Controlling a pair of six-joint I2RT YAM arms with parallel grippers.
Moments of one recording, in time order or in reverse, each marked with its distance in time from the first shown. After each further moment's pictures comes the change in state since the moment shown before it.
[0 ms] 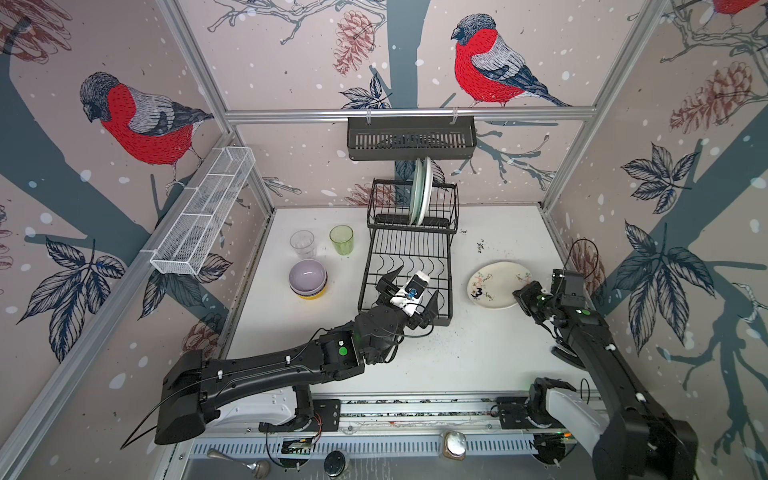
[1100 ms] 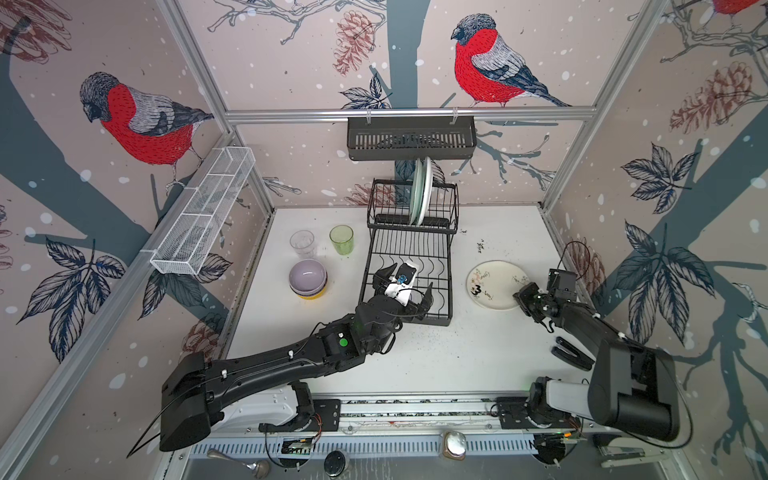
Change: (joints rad) left arm 0.077 0.025 -0.016 -0.025 0.068 -0.155; right arm -0.080 0.299 -0.042 0.241 0.011 -0.086
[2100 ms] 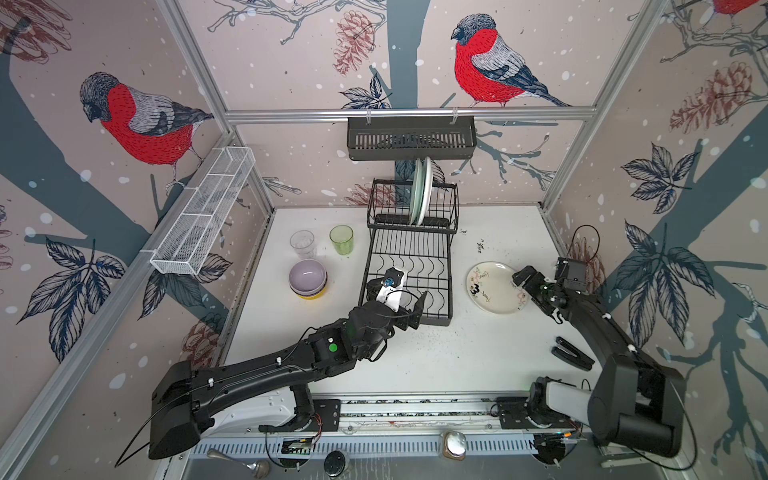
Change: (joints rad) left arm 0.001 -0.093 -0.057 -0.123 0.069 -0.203; right arm 0.002 -0.090 0.128 -0.145 0.035 -0.186
